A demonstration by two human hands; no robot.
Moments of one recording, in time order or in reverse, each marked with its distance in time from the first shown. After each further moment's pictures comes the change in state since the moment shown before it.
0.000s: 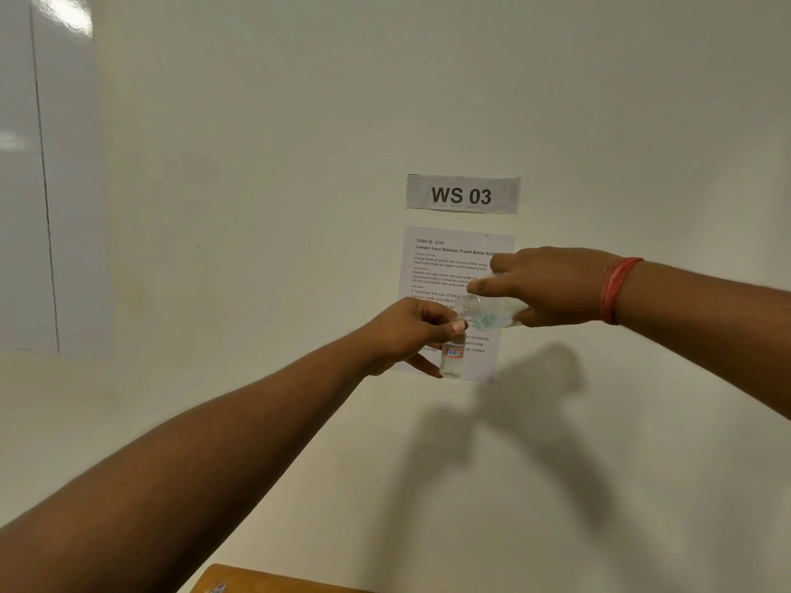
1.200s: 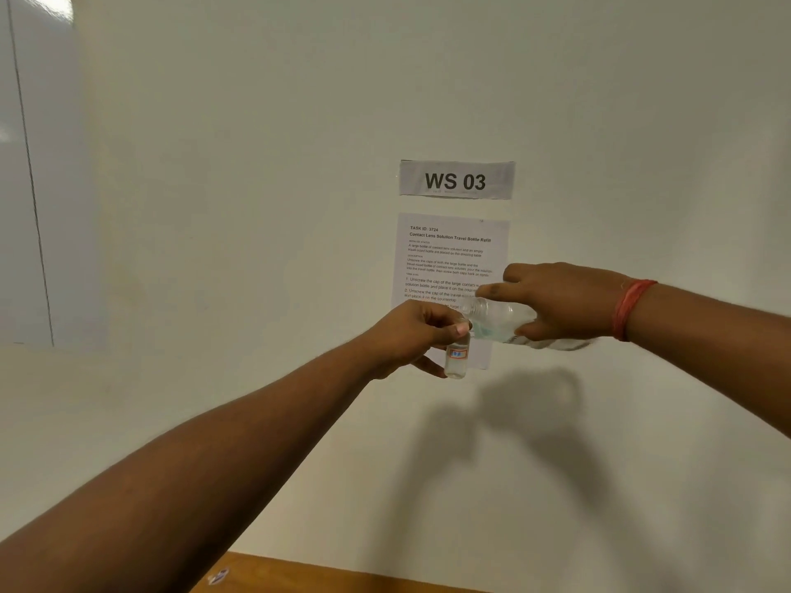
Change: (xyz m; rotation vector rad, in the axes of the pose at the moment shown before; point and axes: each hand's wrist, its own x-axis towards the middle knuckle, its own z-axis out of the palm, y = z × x) left_hand 0.000 -0.013 0.016 -0.026 0.003 0.021; right_hand -0.015 -0.007 0.042 0.297 0.032 0.113
